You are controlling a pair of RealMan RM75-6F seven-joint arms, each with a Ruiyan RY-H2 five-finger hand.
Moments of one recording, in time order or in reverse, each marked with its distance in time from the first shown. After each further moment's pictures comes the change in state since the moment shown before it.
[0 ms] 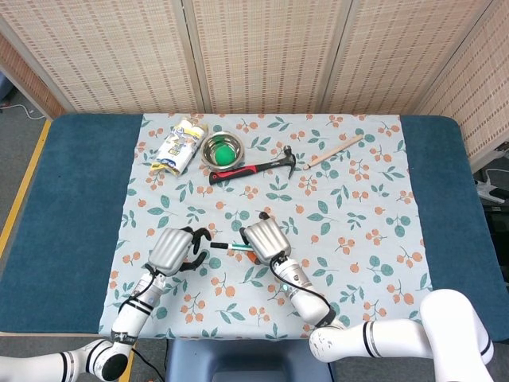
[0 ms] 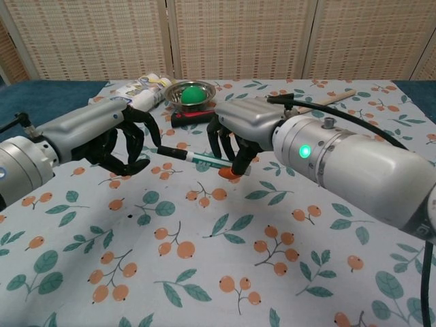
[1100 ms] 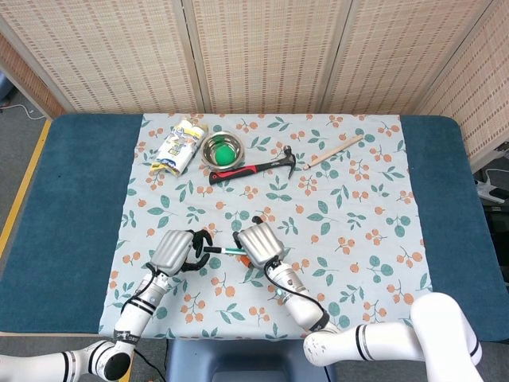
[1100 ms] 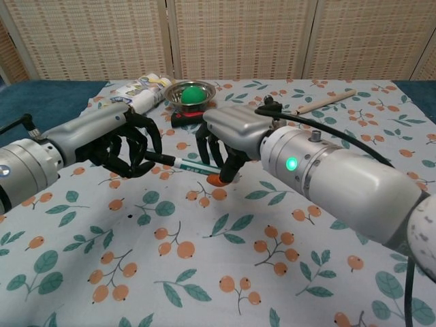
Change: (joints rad) left arm -0.008 0.000 -0.010 -0.033 -0.073 -0.031 -0.066; right arm -0.003 -0.063 -0.002 0.044 -0.042 0.008 0.025
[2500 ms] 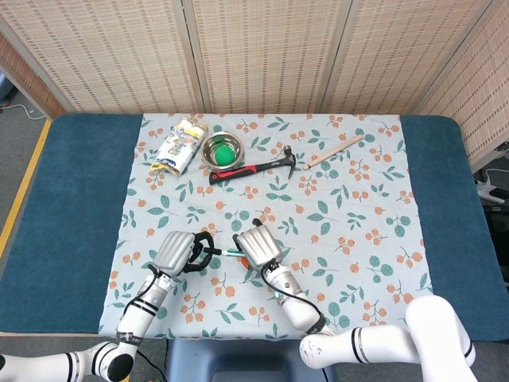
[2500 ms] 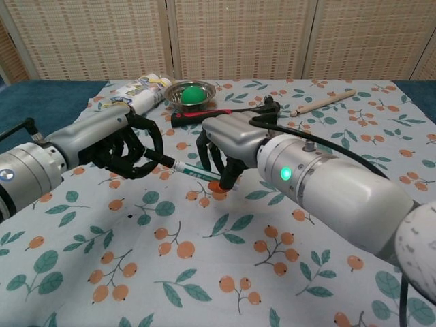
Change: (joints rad) left arm 0.001 -0.025 0.007 0.022 0.013 0.022 -0.033; right arm -0.004 -0.035 0.001 0.017 0.026 0.015 -0.069
